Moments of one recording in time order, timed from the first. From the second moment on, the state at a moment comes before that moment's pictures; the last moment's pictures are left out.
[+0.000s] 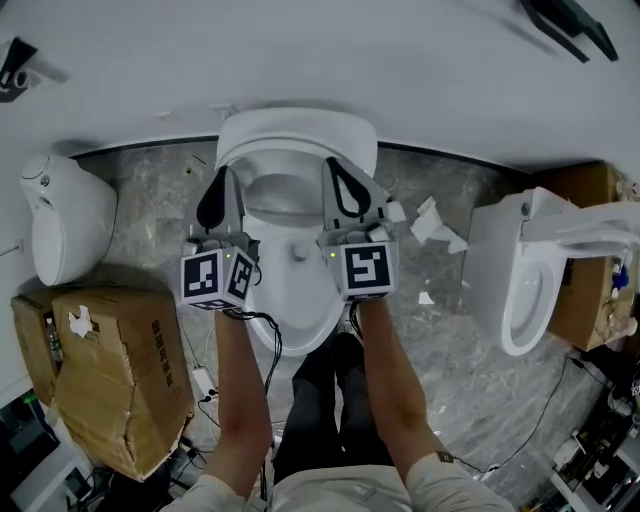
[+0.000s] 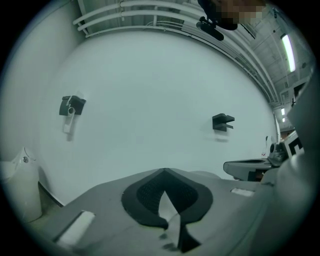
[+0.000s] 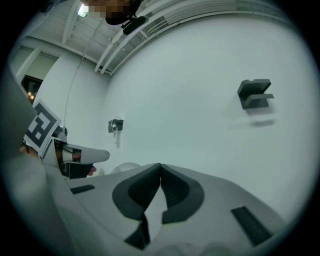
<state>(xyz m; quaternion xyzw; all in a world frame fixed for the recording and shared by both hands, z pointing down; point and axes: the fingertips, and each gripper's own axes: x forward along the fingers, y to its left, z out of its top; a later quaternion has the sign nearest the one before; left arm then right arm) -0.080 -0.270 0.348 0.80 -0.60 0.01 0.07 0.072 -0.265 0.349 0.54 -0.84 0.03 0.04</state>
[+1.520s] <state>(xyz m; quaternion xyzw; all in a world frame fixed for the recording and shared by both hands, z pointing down) -0.051 0.036 0.110 0.90 -0.42 -0.03 0.08 0.031 0.034 0.087 0.38 -0.92 -0.02 0.02</state>
